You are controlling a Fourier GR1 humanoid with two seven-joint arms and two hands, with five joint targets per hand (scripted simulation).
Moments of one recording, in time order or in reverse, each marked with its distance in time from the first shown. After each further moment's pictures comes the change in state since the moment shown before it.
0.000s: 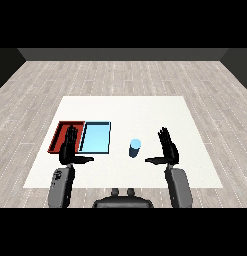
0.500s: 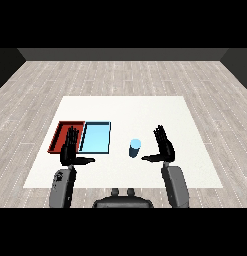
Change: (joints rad) left arm 0.020 -0.022 -0.012 -0.026 -0.008 0.006 -0.001; right arm -0.045 0.016 0.035 0.022 -0.030 -0.029 0.032
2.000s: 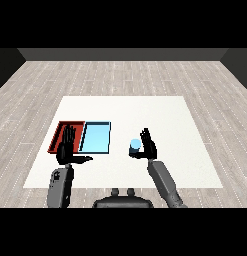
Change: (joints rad) left arm -0.017 0.011 0.034 -0.023 0.027 -0.010 0.041; right arm -0.158 0.013 0.187 0.405 -0.233 -0.181 -0.202
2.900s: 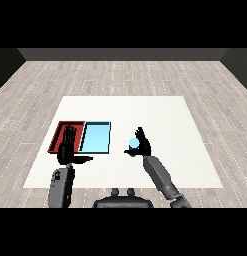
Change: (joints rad) left arm 0.000 -0.011 0.000 0.010 0.006 -0.002 -0.012; right arm -0.151 -0.001 0.065 0.233 -0.106 -0.023 -0.065
